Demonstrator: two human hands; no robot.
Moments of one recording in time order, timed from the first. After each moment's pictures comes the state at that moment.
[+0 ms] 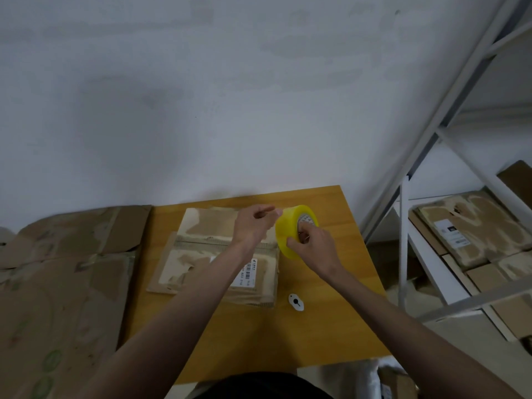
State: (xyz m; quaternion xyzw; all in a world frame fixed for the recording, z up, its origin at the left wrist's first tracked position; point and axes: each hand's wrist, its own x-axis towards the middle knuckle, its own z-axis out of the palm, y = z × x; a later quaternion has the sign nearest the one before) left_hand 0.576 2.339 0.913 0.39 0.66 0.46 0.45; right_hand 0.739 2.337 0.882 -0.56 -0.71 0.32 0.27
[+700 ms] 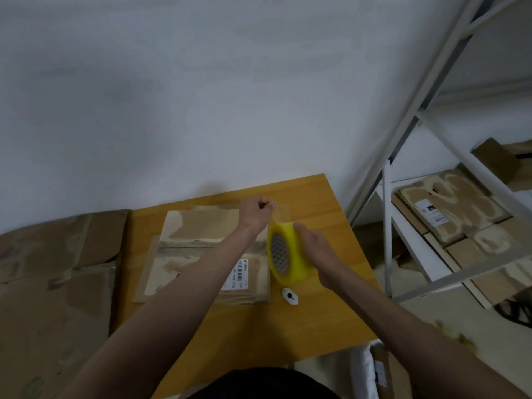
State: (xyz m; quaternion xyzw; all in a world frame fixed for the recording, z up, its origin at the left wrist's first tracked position) left_hand 0.588 2.402 0.870 0.48 0.69 0.36 0.40; right_hand 0.741 2.316 0.913 -0.61 -0.47 0.58 0.26
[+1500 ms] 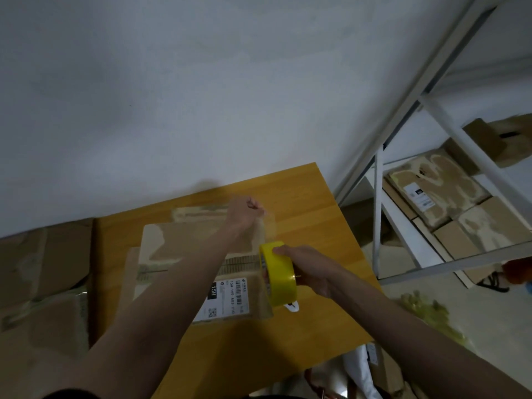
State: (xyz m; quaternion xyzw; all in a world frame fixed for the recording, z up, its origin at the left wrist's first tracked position) left_hand 0.548 2.493 0.794 0.52 0.68 0.25 0.45; right_hand 0.712 2.369 0.905 -0.59 -0.33 0.73 0.13
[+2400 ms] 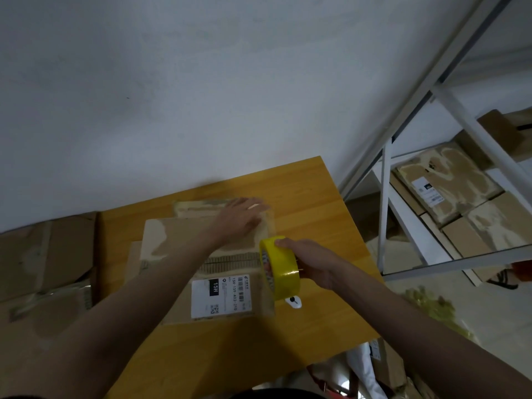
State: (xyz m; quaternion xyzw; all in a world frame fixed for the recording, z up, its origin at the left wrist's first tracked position) left_hand 0.501 2.479 0.778 0.86 0.48 0.04 0.19; right_hand 0.718 2.384 0.885 -0.58 -0.31 0.74 0.14
